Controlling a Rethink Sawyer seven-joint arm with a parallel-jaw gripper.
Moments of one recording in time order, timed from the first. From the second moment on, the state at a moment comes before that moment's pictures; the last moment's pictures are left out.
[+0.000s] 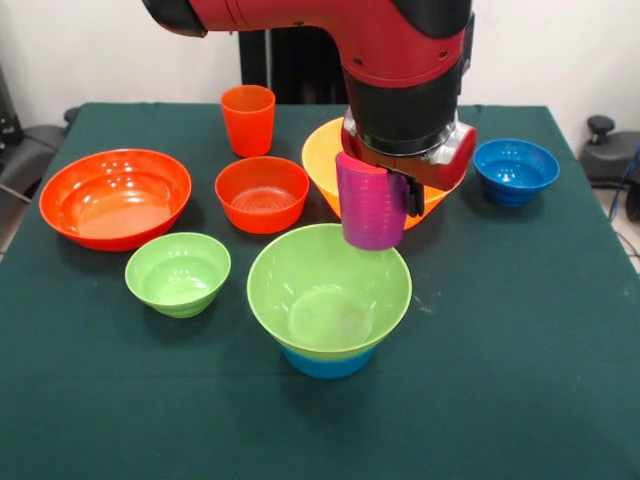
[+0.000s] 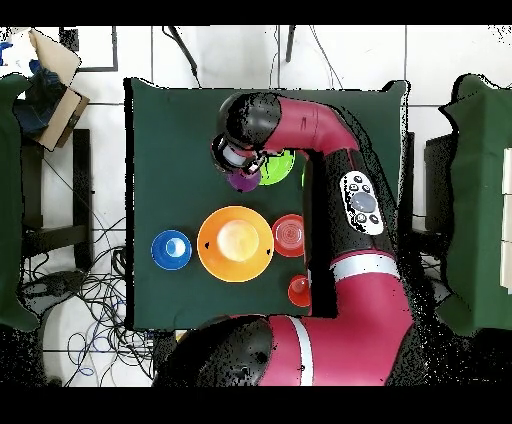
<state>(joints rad) -0.35 -0.46 0.31 1.20 -0.15 1.12 2.27</state>
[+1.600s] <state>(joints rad) -0.35 -0.37 0.25 1.20 -0.23 0.85 2.27</state>
